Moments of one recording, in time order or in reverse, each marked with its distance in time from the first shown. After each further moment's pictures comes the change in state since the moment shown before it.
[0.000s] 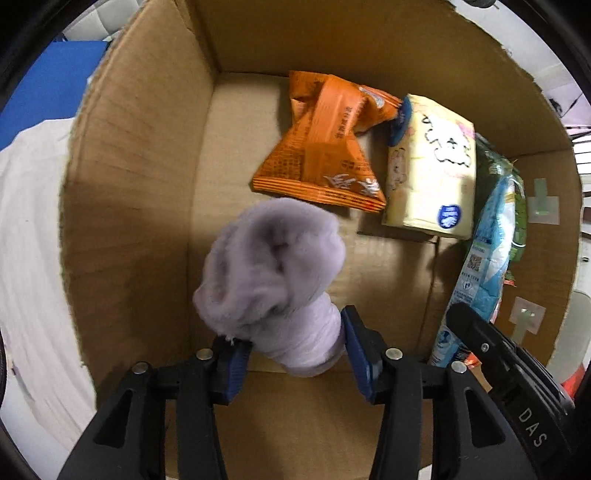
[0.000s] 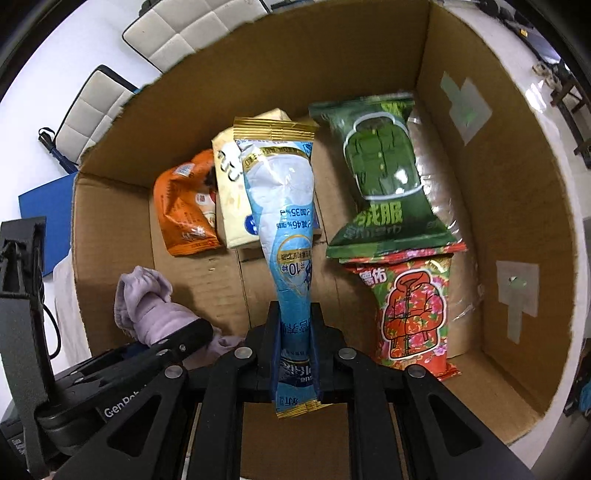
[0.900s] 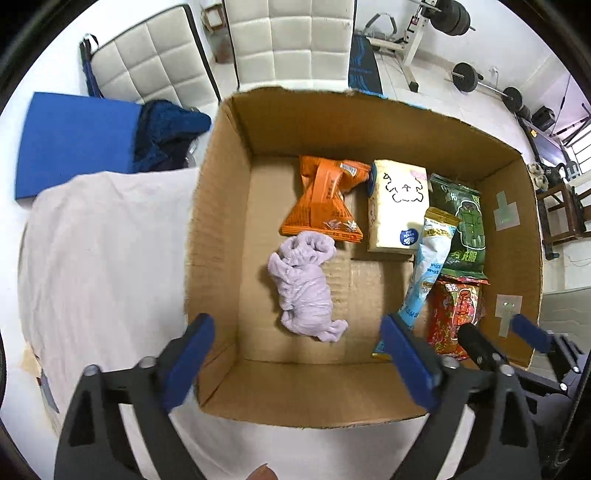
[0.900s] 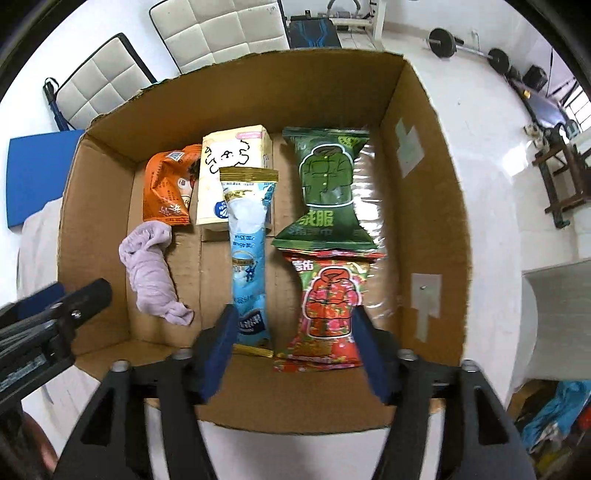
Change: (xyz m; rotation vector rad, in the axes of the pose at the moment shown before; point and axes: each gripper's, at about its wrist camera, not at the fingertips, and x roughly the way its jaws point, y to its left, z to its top) left arm -0.101 -0.014 -0.050 0.053 -0.262 0.100; right arm -0.054 -0.009 -0.026 -0.226 -0.084 -0.222
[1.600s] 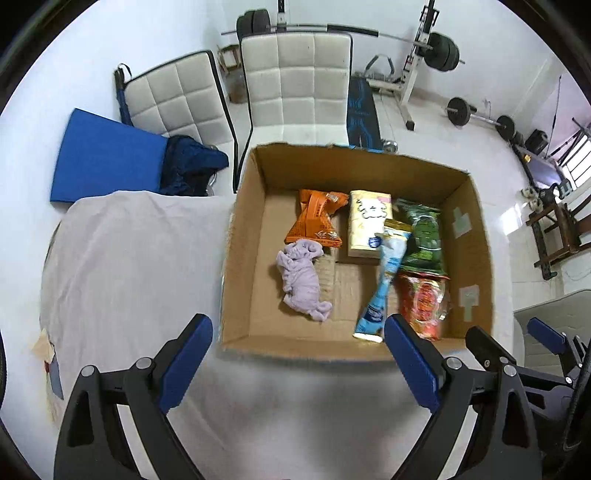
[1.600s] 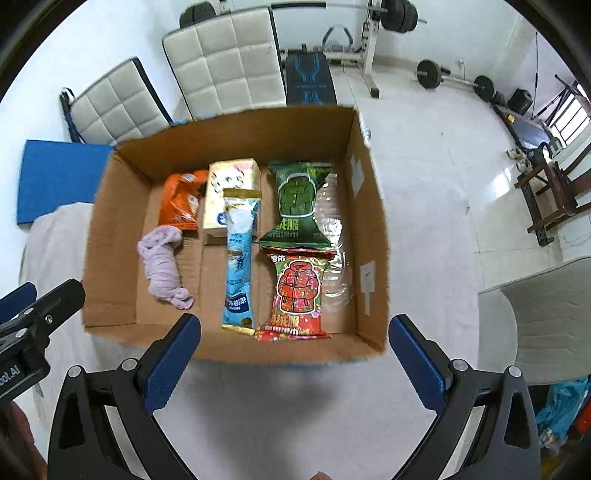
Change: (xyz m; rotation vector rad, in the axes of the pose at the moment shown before) left arm -0.087 -0.008 -0.053 -0.024 -0.179 0.011; right arm -0.088 -0.017 -0.044 -0.005 -0.151 -0.023
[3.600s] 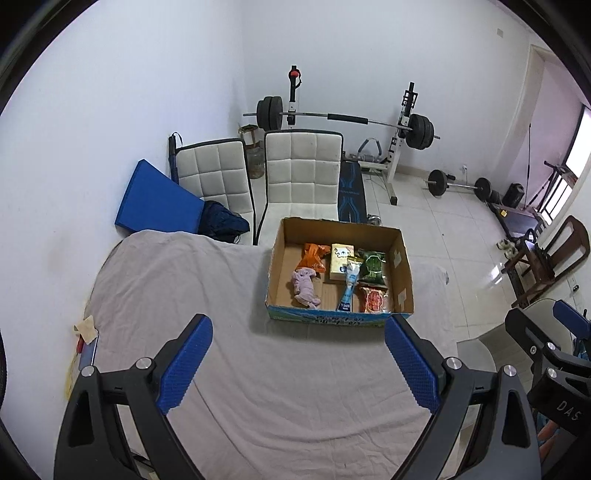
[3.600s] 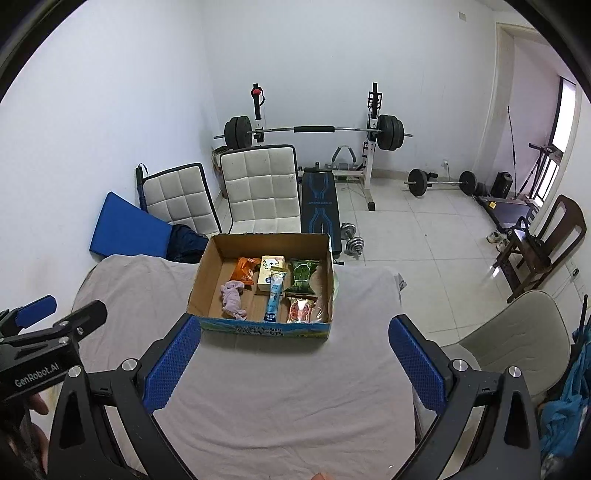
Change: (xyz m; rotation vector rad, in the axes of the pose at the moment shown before) left arm -0.246 0.018 -0.126 -0.037 -0.316 -0.004; right arm -0.330 -0.009 -0.151 -0.062 -0.439 0.027
